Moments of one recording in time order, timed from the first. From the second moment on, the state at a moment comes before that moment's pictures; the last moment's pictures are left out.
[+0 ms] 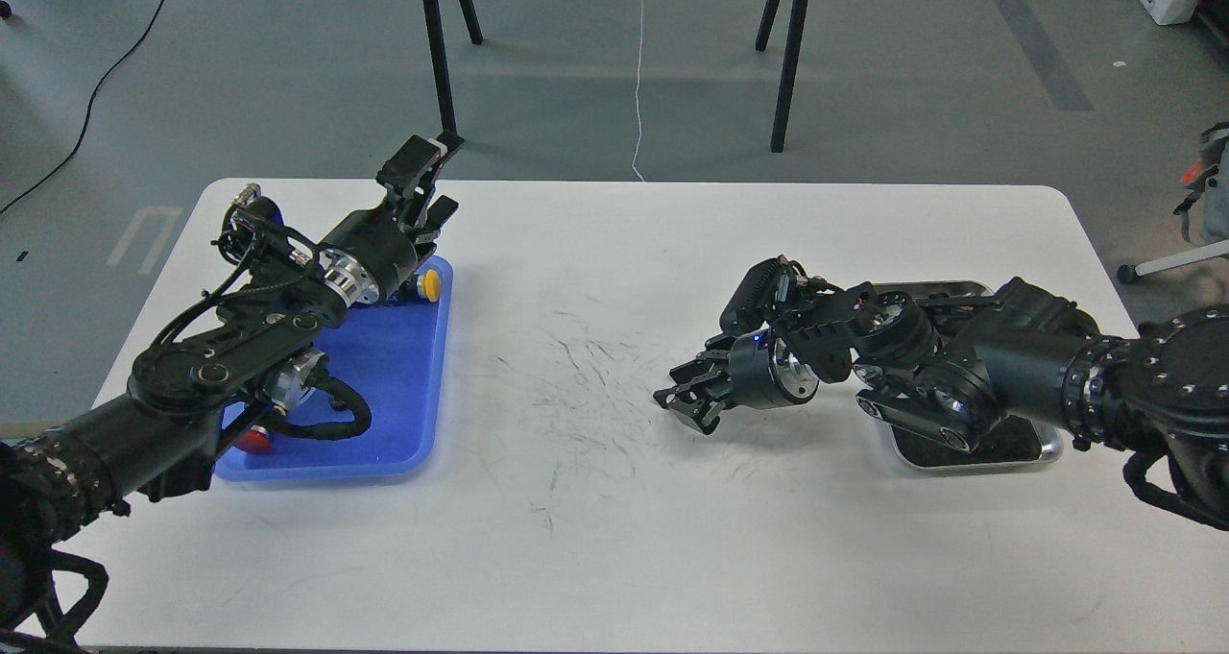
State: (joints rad) left arm -0.80 0.31 -0.38 -0.75 0.57 0.00 -0.49; right arm 1.15 -0.10 -0.46 0.69 -1.52 0.03 0.49
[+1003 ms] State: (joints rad) left arm -0.80 0.31 -0.37 -0.74 0.57 0.00 -0.49; right arm 1.19 -0.11 -0.53 0.70 -1.53 0.05 0.49
